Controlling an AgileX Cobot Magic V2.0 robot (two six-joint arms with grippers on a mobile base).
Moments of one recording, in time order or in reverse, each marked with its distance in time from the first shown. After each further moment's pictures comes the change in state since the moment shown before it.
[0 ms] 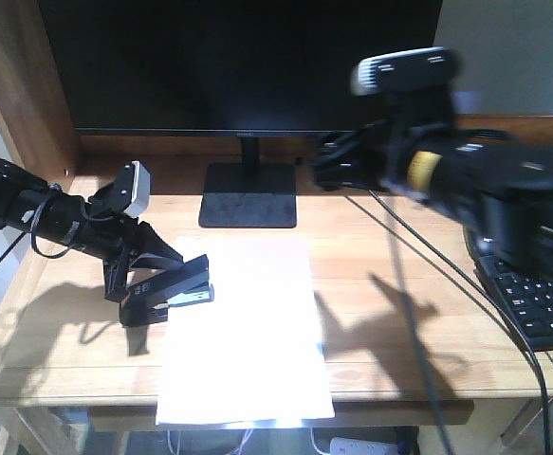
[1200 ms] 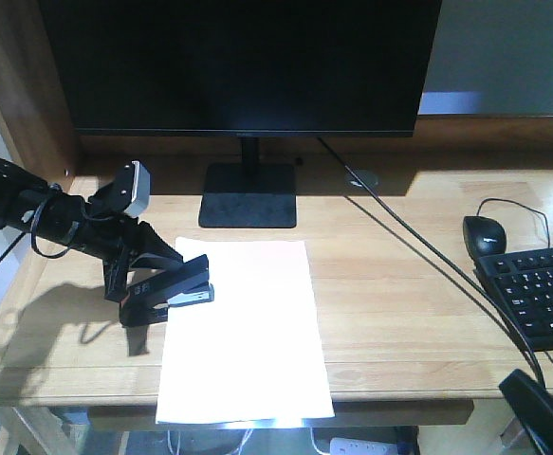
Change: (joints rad) left arm 0.000 0.000 0.000 0.000 0.000 0.000; right arm 0.000 -1.296 0.837 -0.005 -0.163 -0.052
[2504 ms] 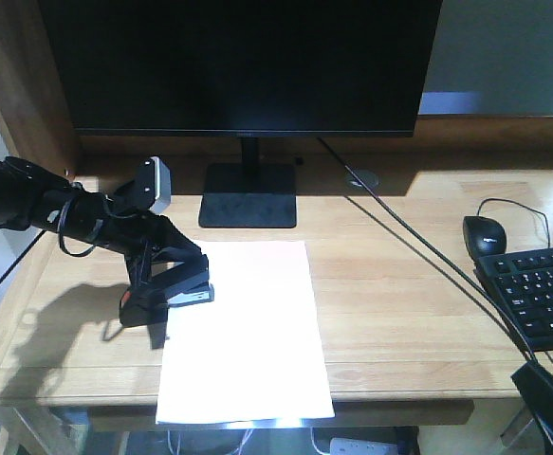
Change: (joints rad) left arm -0.066 0.000 0.000 -0.062 -0.104 0.012; right arm 0.000 -0.011 0.005 0.000 0.034 0.000
